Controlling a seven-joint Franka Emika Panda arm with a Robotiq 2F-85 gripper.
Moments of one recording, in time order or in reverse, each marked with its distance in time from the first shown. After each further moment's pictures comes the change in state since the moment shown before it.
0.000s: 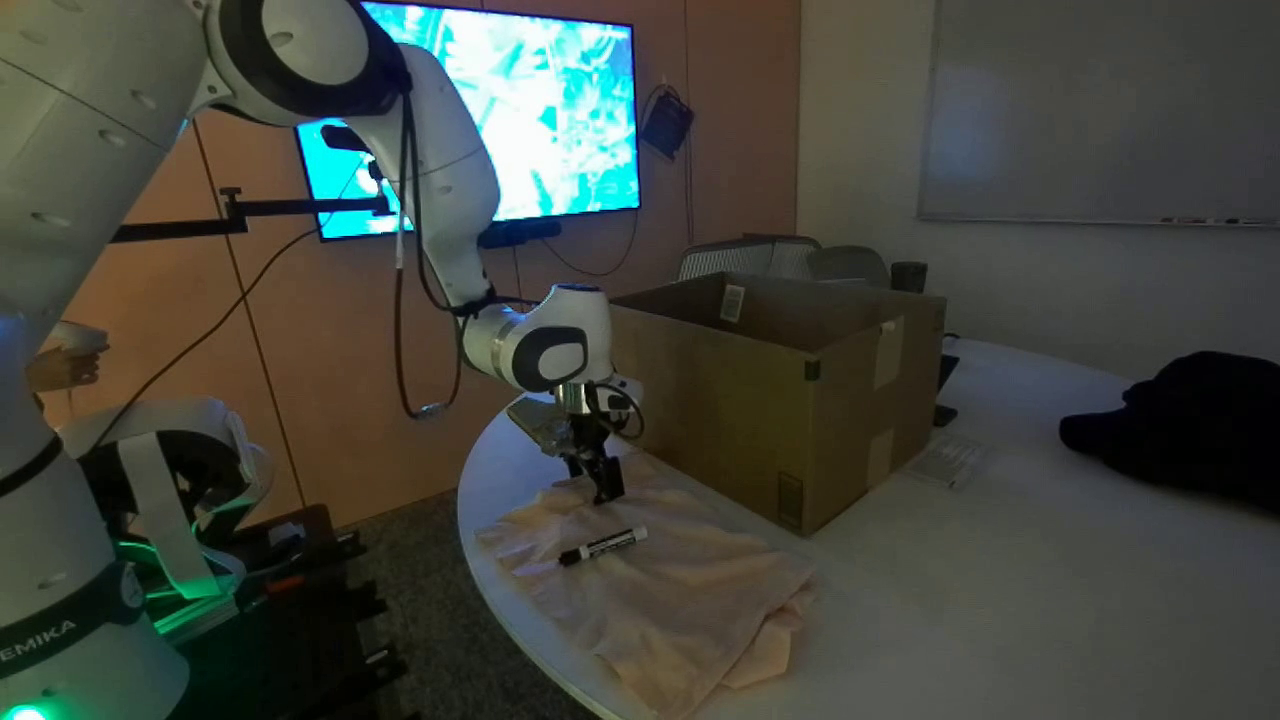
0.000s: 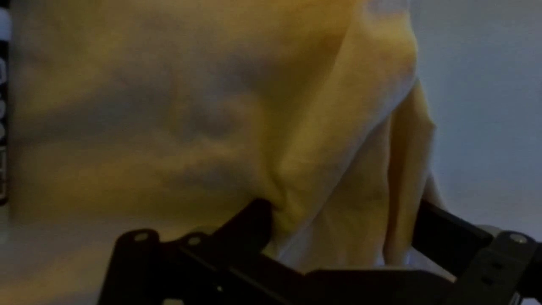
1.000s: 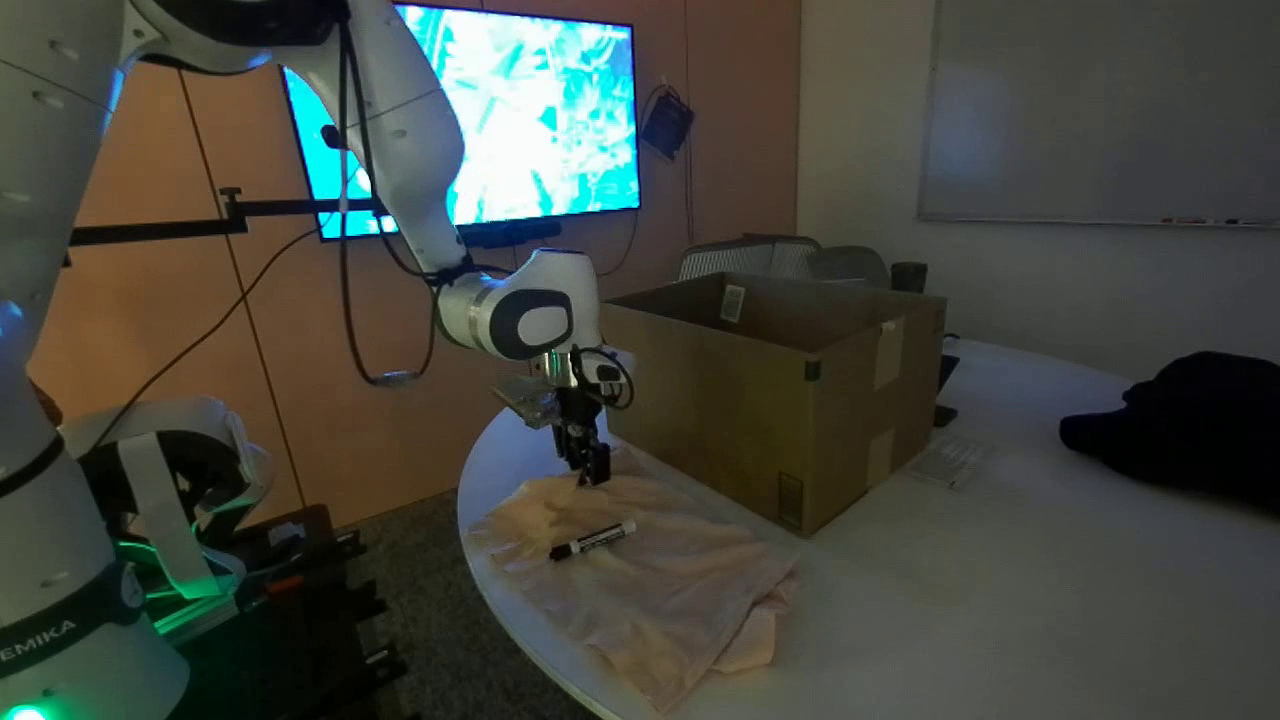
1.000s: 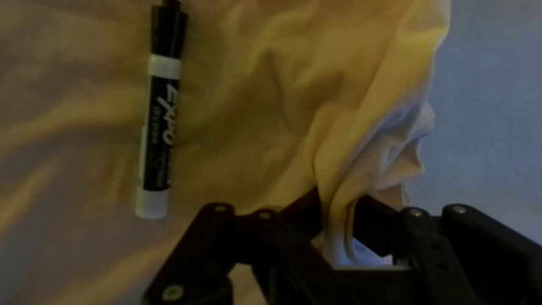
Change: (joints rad) arm 0.028 -0.189 -0.059 -0.151 -0.015 -0.026 0.001
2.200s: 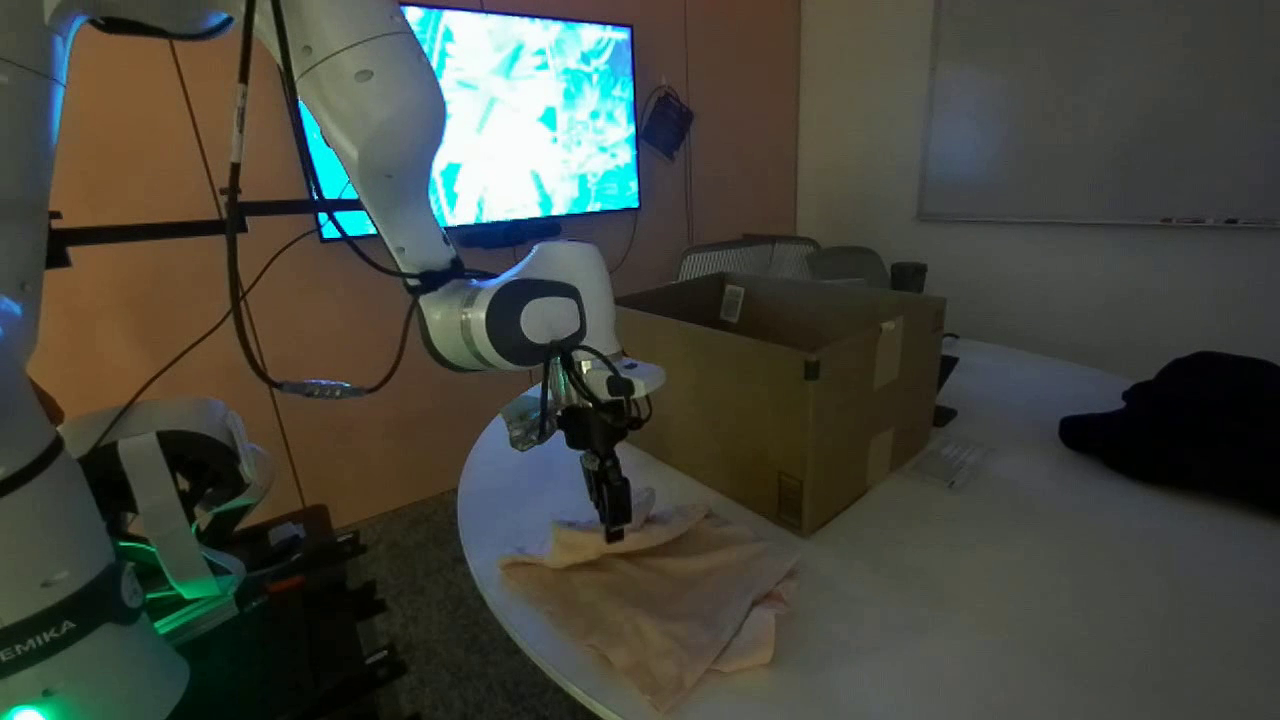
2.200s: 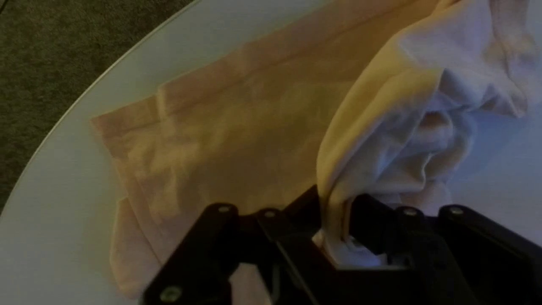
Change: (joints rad) arm 0.001 -0.131 -0.249 -0.156 -0.290 -0.001 0.288
